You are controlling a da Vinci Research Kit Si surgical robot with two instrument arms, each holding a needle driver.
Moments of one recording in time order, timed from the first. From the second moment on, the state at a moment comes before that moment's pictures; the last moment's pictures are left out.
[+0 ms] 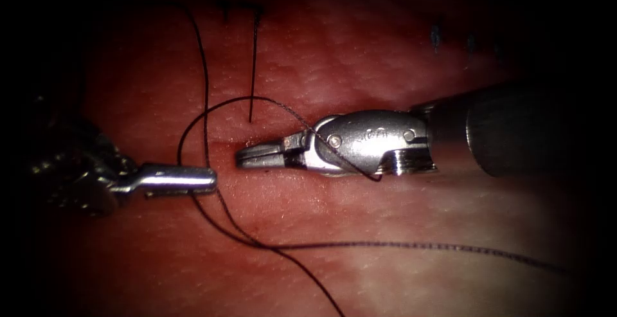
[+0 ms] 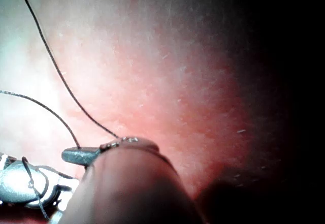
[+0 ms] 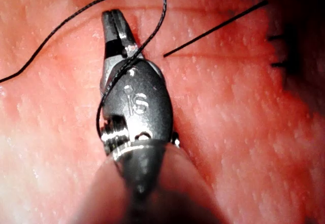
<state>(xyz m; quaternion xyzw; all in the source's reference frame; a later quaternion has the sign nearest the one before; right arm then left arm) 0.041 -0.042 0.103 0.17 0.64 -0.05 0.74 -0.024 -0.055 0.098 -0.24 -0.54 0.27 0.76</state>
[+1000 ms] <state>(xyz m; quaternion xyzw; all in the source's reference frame) 0.045 -0.039 0.101 0.16 0.69 0.14 0.69 -0.028 -0.059 0.099 -0.17 -0.58 0.25 0.76</state>
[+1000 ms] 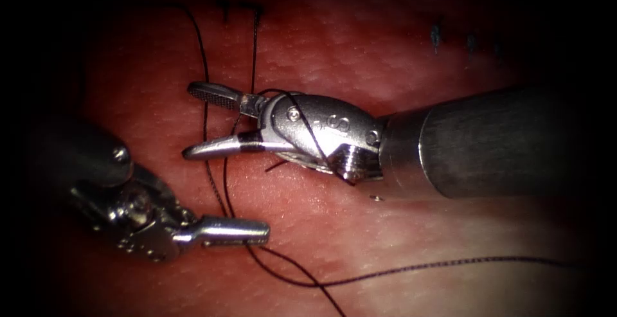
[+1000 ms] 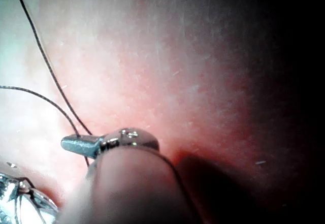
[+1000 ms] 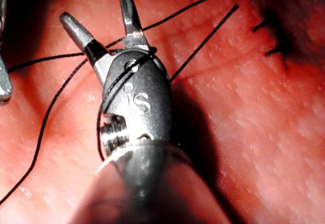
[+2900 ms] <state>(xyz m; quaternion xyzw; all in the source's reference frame) 0.043 -0.042 0.101 0.26 0.73 0.05 0.63 -0.023 -0.042 0.108 -0.10 -0.72 0.28 0.63</state>
